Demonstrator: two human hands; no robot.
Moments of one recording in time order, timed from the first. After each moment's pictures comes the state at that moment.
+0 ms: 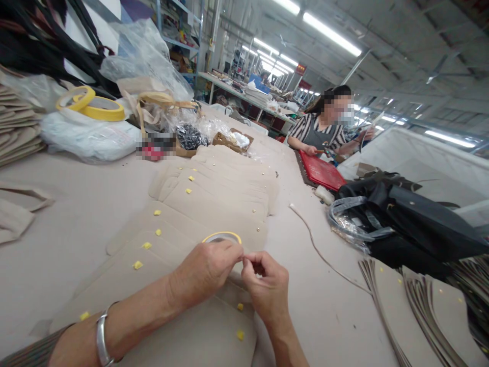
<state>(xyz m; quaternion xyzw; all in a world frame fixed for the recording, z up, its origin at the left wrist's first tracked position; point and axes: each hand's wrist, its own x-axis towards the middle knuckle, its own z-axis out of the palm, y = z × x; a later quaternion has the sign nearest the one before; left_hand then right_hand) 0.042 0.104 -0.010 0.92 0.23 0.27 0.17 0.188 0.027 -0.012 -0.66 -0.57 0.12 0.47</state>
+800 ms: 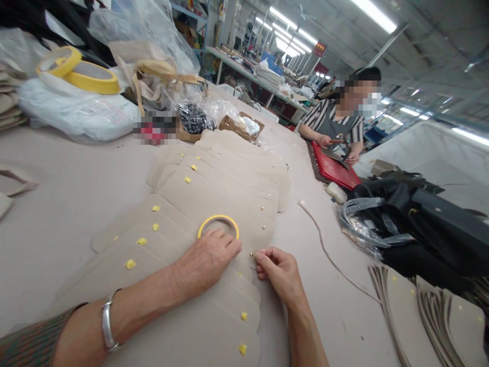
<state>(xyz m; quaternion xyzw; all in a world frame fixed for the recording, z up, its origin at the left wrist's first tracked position) 0.046 0.124 -0.040 0.95 0.27 0.13 0.10 0.246 0.047 -0.045 -0.71 -0.38 0.43 0.41</state>
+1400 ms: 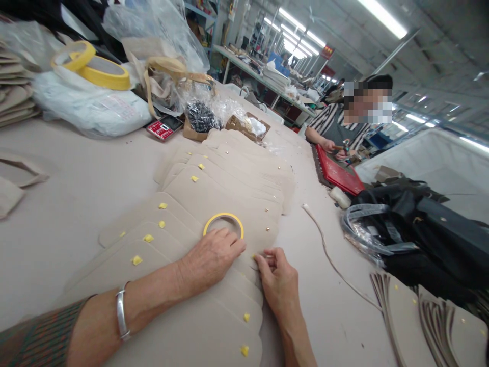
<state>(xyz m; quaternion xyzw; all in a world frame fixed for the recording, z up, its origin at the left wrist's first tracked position) 0.046 0.126 -0.041 0.95 0.27 0.13 0.10 0.231 0.038 -0.048 -0.76 -0.55 0.16 0.31</state>
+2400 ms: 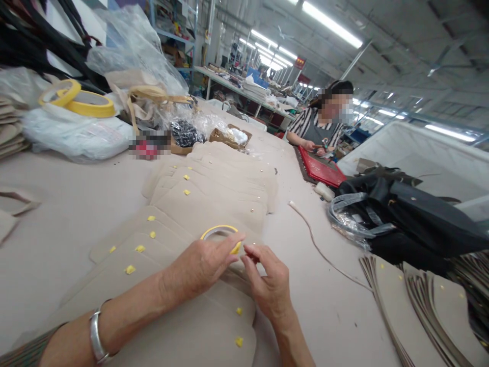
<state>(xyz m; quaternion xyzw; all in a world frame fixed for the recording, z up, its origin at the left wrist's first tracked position) 0.039 0.118 -0.026 0.92 0.21 0.28 0.17 0.213 0.034 -0.019 -0.56 -0.68 0.10 0.46</state>
